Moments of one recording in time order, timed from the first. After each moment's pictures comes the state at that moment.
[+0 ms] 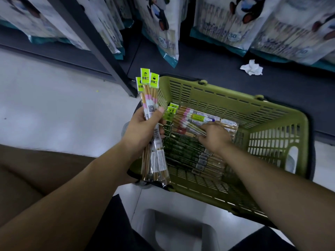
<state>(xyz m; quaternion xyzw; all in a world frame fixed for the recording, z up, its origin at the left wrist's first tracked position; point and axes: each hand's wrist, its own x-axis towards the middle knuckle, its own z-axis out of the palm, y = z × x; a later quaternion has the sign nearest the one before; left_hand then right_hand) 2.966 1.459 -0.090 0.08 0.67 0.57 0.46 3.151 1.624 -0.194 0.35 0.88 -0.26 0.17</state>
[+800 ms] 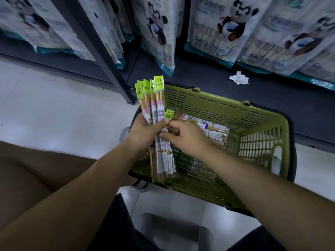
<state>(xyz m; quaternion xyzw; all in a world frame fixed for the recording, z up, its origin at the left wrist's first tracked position) 2.977 1.461 -0.072 0.13 0.66 0.58 0.46 3.102 1.570 -0.092 0.27 0.86 -0.43 -0.01</state>
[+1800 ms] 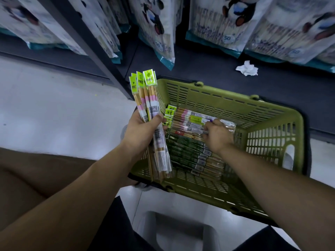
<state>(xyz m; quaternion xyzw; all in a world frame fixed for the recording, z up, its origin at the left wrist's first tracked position) 2.969 1.464 -0.088 0.04 0.70 0.56 0.44 3.161 1.628 -0.202 0.42 0.87 -0.24 0.14</state>
